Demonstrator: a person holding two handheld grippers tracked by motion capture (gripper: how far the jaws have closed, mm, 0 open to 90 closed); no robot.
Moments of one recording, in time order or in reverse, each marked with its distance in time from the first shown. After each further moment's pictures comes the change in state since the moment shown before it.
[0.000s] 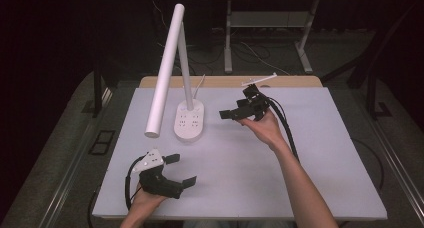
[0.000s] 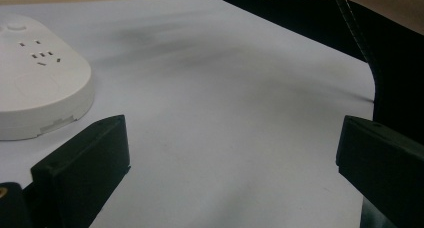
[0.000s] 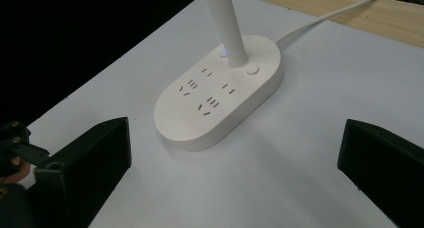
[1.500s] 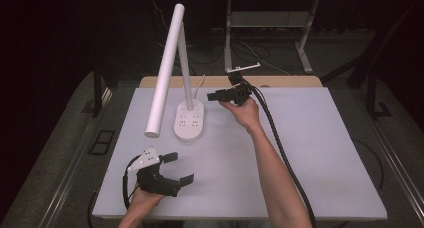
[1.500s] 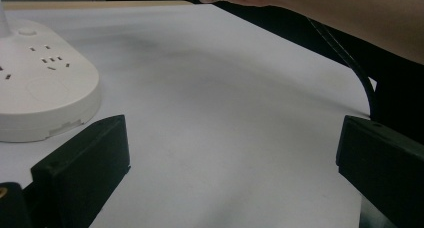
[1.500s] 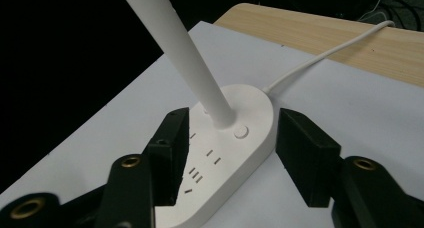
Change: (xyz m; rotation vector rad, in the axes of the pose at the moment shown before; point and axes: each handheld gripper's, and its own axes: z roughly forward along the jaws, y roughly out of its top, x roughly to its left) left arm 0.005 0.000 -0.005 -0.037 -0.002 -0.032; right arm -0.024 0.037 0.057 -0.065 0.021 0.078
